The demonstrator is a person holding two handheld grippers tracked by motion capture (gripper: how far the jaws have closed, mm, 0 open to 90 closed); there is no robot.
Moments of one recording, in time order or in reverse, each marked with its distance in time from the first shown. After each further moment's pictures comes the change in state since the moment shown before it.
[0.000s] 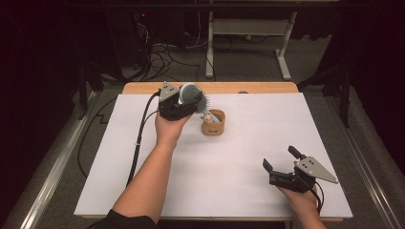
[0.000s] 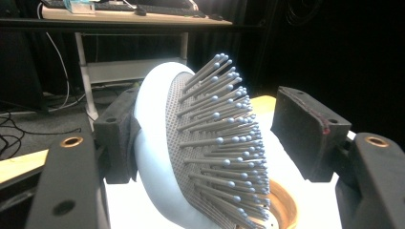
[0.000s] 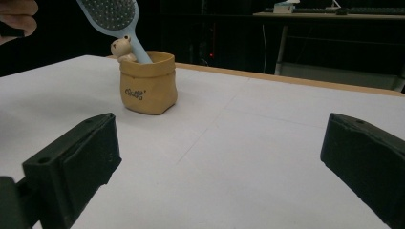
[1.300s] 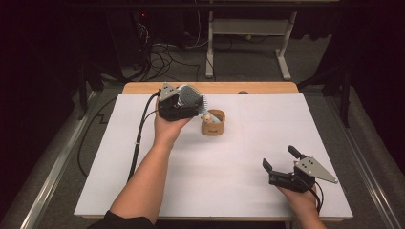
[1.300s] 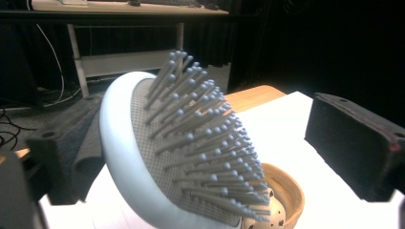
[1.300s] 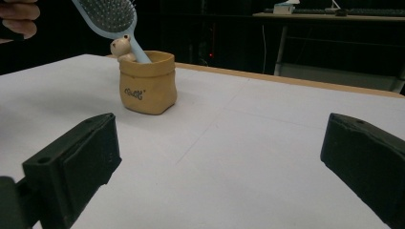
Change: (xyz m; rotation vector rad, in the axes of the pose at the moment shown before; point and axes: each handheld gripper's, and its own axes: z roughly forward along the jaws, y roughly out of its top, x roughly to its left) left arm 0.006 -0.004 0.003 0.036 -0.022 0.012; right arm 0.000 0.000 0.001 0.000 -0.004 -0.008
